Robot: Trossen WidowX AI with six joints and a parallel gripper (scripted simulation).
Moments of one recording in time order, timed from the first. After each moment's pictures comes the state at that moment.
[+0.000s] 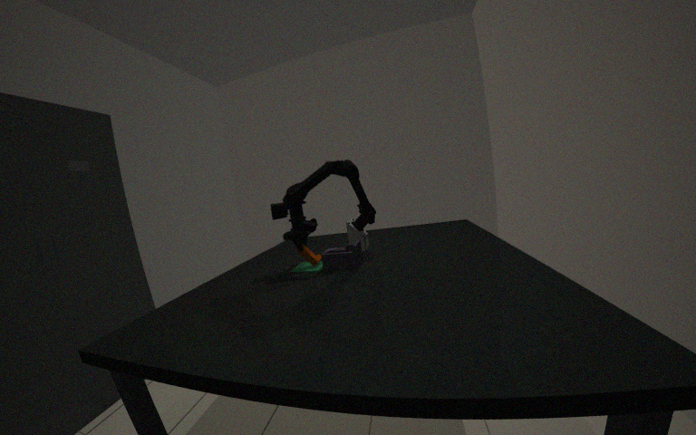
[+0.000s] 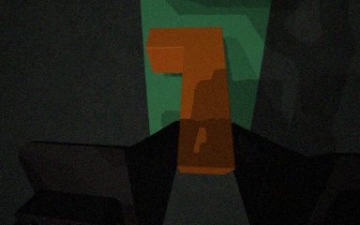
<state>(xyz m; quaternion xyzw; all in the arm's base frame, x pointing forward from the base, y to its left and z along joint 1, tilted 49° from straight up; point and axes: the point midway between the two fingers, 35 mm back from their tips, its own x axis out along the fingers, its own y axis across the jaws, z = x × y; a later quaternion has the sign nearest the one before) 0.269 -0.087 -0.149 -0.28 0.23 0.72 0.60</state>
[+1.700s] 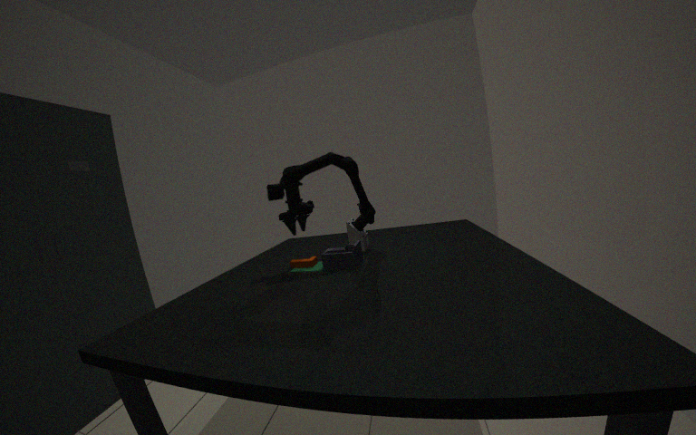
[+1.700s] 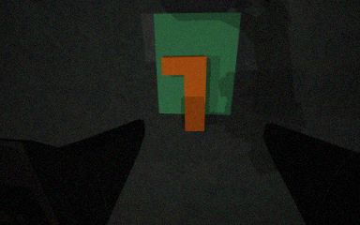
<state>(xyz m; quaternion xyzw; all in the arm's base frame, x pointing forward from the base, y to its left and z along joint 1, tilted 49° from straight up) 0.281 -0.146 -0.097 -0.28 0.23 0.71 0.61</state>
